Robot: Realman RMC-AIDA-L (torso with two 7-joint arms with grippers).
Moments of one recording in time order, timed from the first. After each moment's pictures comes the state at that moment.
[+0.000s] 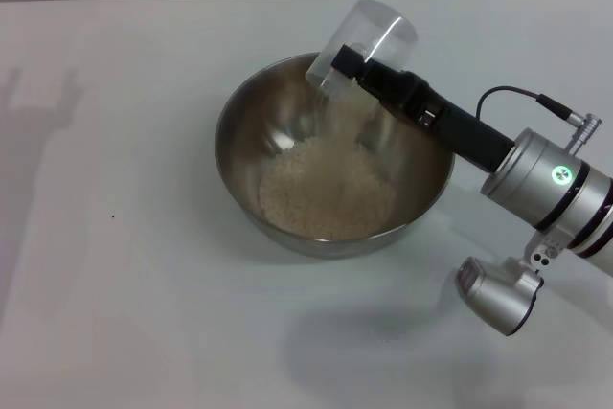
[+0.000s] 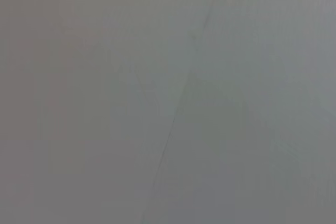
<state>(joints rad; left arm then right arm) -0.32 -2.07 -1.50 -0.36 2.86 1.35 -0.49 0.60 2.08 0.52 0.16 -2.60 -1.42 -1.73</state>
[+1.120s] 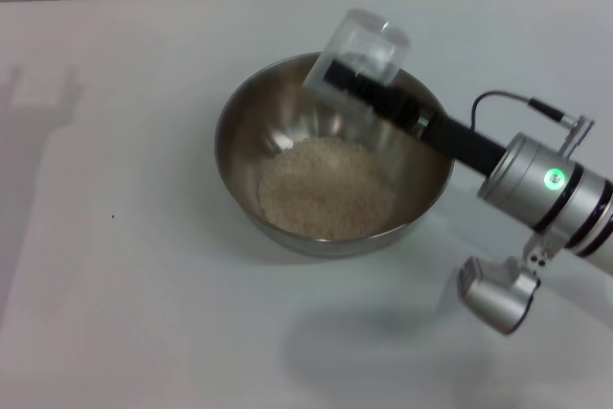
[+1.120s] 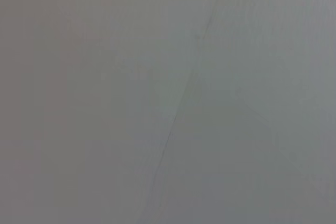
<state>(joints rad) -0.33 -2.07 -1.50 -0.36 2.86 1.34 -0.51 0.61 2.08 0.57 0.15 -2.68 -1.40 -1.79</state>
